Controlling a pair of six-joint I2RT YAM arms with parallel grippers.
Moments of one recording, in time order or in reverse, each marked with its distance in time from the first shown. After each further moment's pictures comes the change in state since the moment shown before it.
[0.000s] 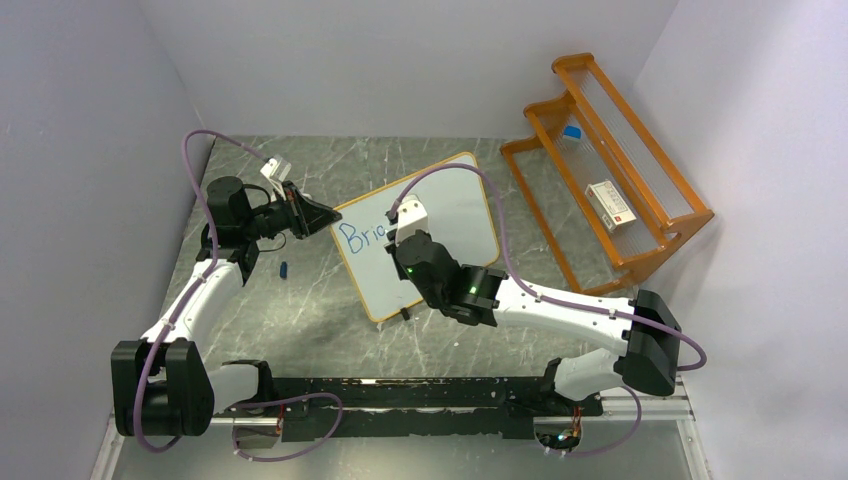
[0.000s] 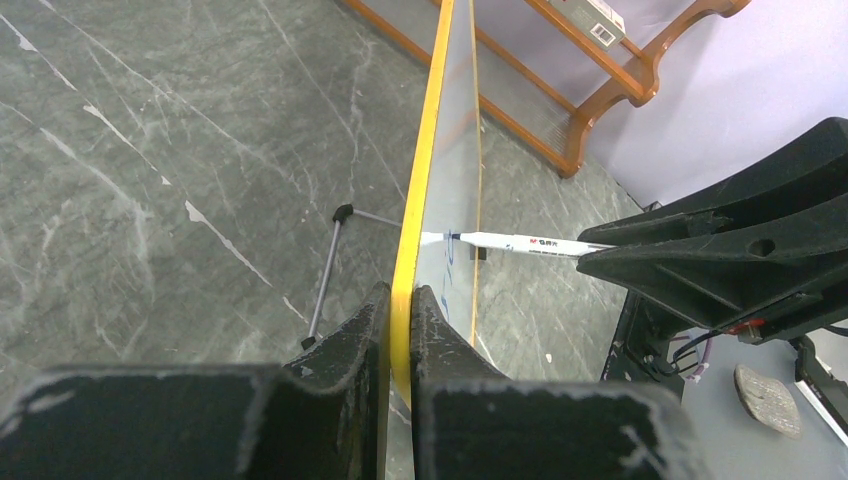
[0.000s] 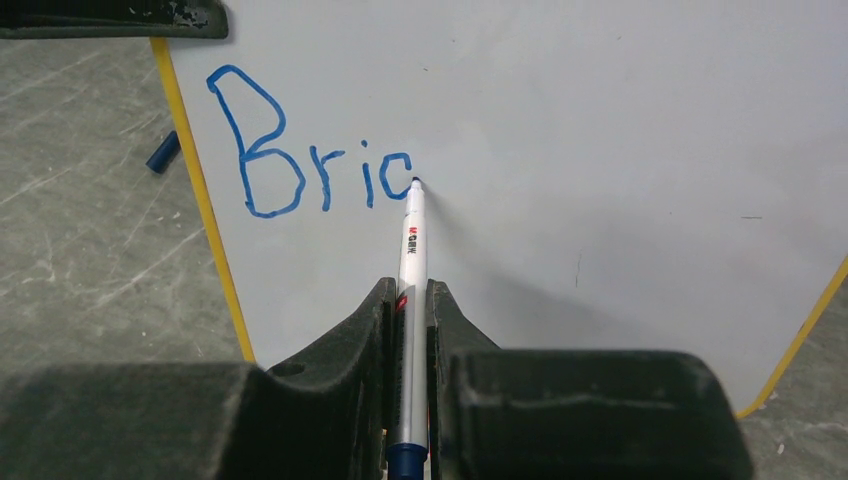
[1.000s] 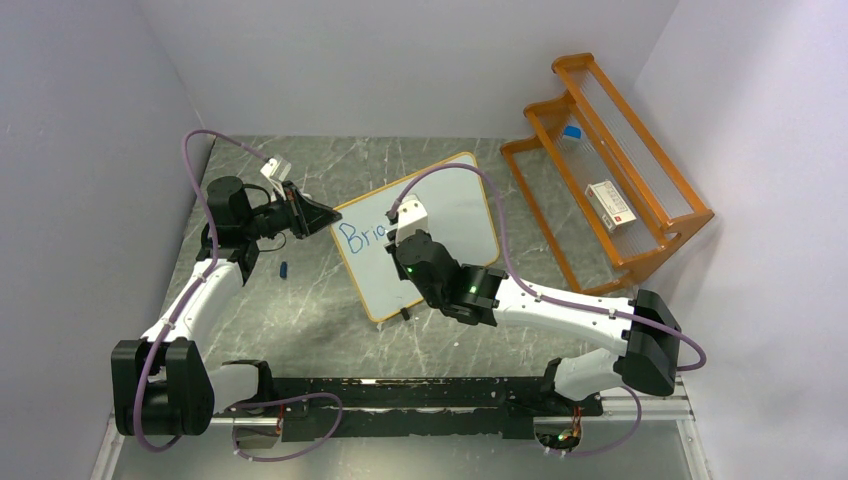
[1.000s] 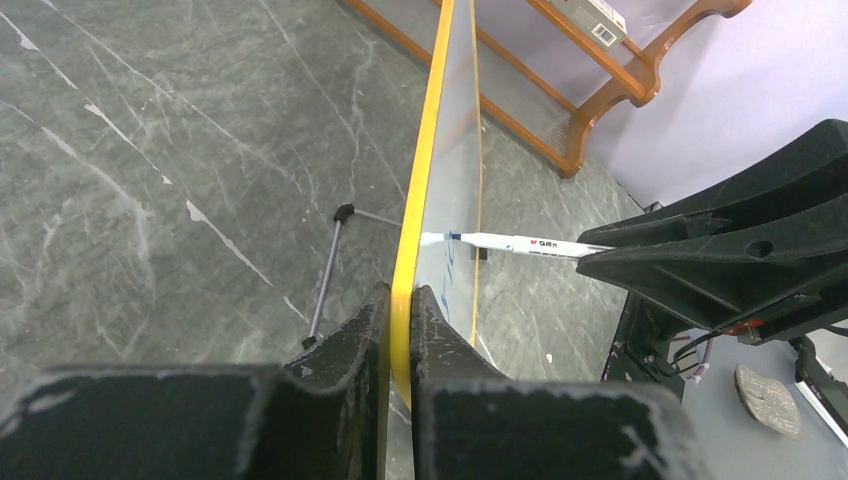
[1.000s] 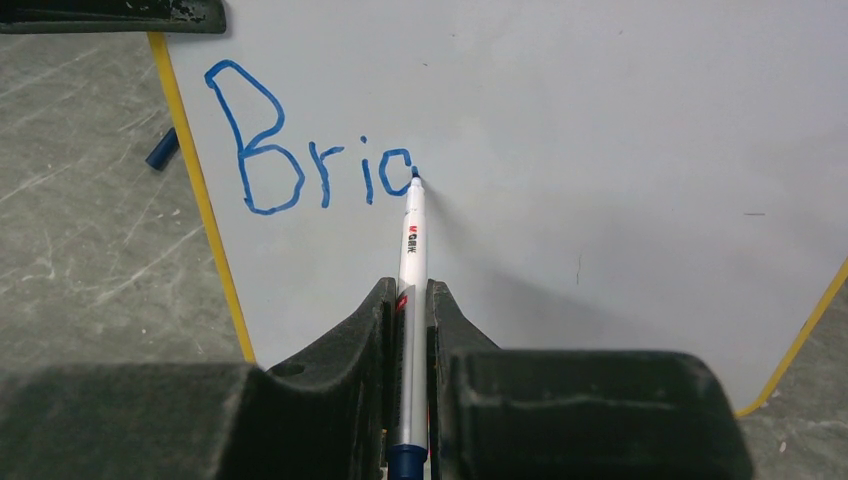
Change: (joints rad) left arm 0.000 0.003 0.001 0.000 0.000 0.000; right arm -0.004 0.002 0.000 0.000 -0.007 0.002
